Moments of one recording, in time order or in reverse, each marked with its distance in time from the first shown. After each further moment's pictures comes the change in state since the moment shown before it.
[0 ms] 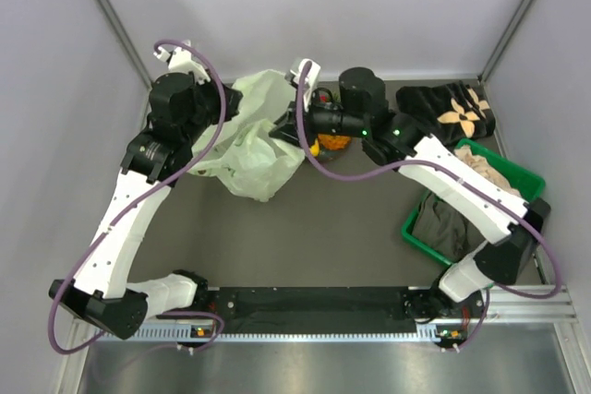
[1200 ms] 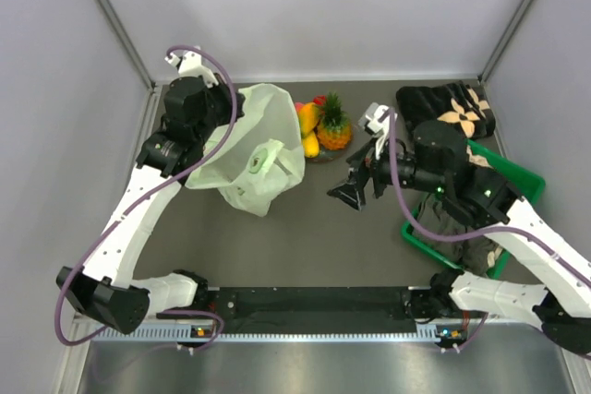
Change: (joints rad) left arm 0.001 0.030 -0.101 0.109 -0.053 0.011; right arm 0.002 -0.556 -0.404 -0.306 0.143 0.104
